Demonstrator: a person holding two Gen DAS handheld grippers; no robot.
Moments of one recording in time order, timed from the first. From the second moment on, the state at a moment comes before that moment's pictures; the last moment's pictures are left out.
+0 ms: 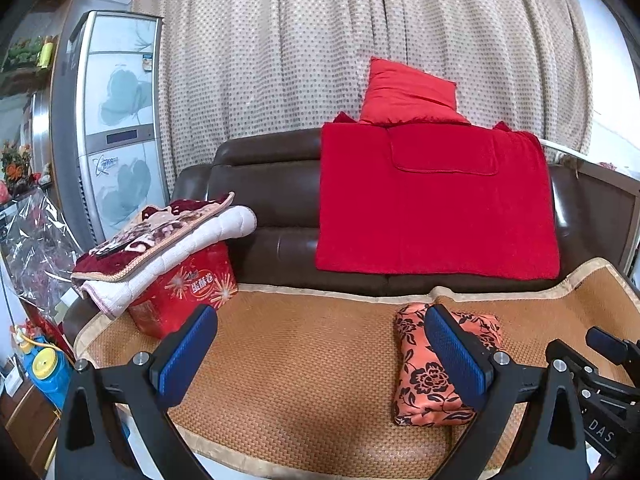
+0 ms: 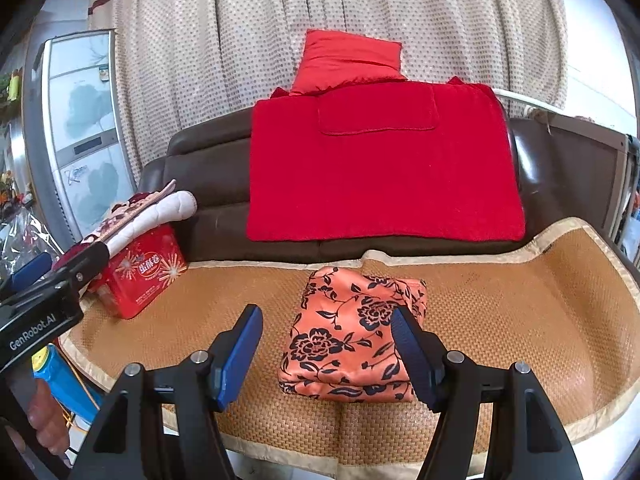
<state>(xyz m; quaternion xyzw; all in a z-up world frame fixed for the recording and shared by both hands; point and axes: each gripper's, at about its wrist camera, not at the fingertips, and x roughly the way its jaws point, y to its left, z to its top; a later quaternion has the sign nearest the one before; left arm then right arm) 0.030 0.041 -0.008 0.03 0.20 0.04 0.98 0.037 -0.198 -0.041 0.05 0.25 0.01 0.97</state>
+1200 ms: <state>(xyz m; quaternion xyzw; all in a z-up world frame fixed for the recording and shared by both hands) 0.117 0.045 -0.045 0.00 0.27 0.00 0.96 0.111 -0.213 -0.061 0.03 0.27 0.02 0.96</state>
